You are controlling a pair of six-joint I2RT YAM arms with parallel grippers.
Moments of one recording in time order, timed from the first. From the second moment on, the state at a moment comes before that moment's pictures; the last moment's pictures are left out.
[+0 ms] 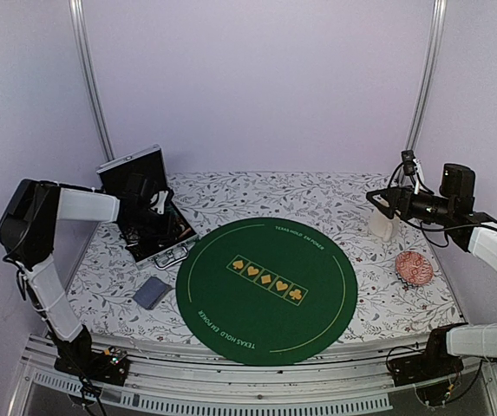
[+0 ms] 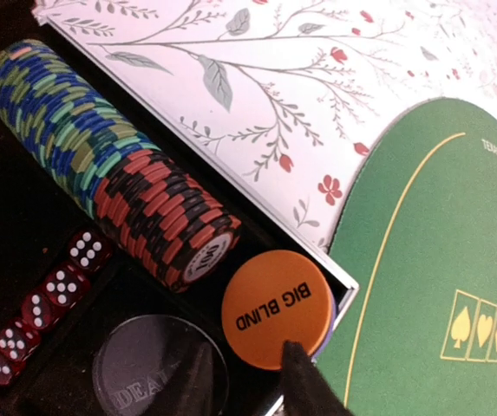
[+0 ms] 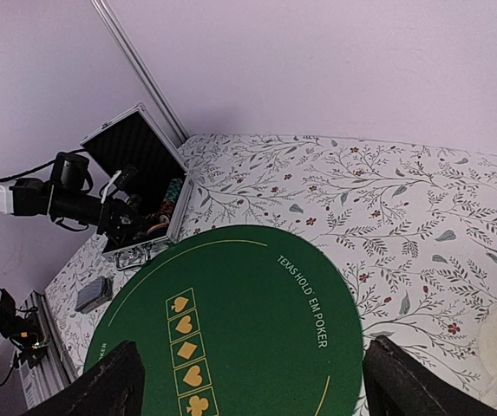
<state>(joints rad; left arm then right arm) -0.28 1.80 1.05 -0.17 0.22 -0.19 0.05 1.07 0.76 -0.02 -0.73 0.19</state>
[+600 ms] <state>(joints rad) -0.28 1.85 1.16 -0.31 0.04 -0.16 0.05 1.07 0.76 -0.02 -0.74 0.19</state>
